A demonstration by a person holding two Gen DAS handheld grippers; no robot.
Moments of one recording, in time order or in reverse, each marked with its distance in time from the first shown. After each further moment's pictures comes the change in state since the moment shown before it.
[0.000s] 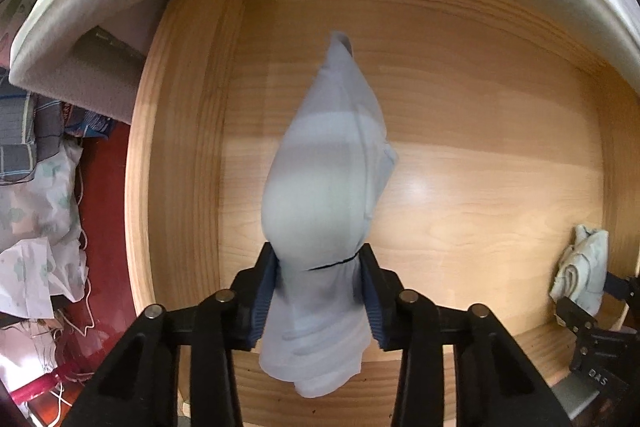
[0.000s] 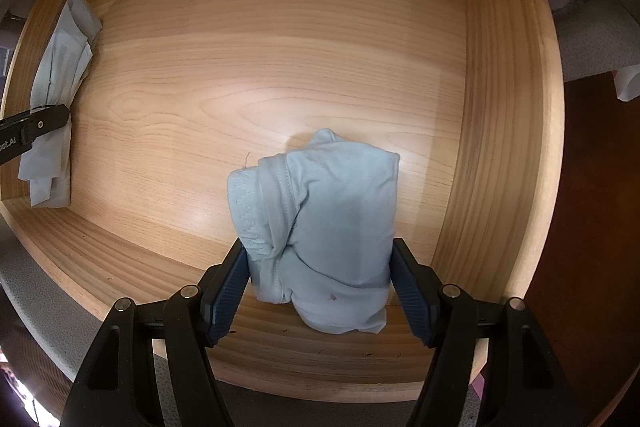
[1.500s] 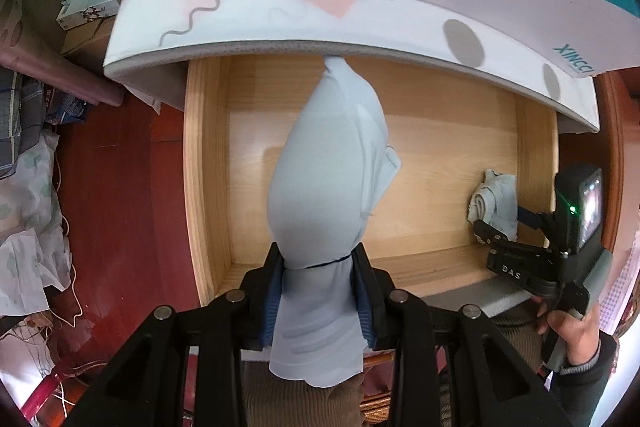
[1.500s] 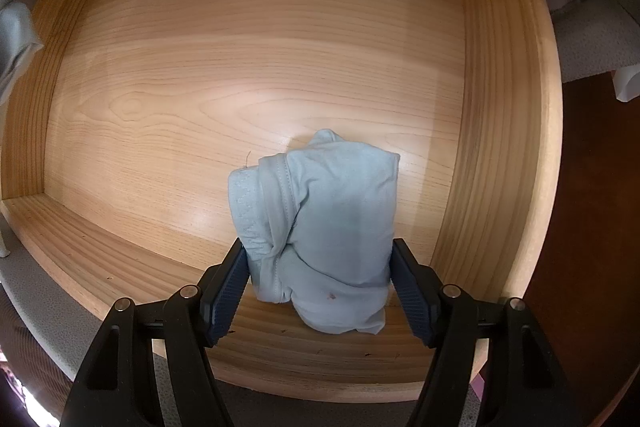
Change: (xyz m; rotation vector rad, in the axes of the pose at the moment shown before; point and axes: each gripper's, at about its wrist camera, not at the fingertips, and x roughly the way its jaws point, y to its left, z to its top) left arm -0.103 0.040 -0.018 0.046 0.119 -0.174; right arm 0.000 -0.001 -0.001 0.002 -0.006 0.004
